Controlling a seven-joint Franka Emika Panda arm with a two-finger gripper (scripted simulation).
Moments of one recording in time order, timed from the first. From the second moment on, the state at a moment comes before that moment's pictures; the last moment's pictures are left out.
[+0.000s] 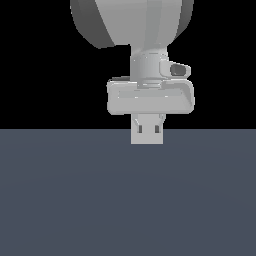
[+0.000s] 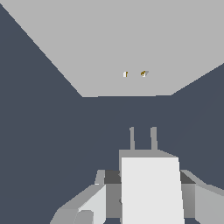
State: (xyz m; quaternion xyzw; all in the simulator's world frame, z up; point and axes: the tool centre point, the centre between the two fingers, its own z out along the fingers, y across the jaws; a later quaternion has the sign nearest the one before) arm 0.023 -0.052 0.098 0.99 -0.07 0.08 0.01
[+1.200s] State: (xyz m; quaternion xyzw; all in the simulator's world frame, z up) arm 0.045 -0.052 0.100 0.99 -0.06 0.08 0.01
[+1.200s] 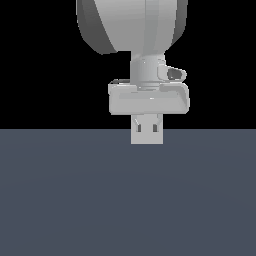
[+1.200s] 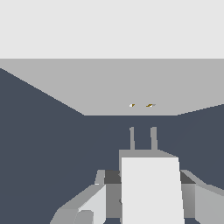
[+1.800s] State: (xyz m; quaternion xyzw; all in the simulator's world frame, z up) arm 0.074 -0.056 0.100 0.99 -0.06 0.08 0.01
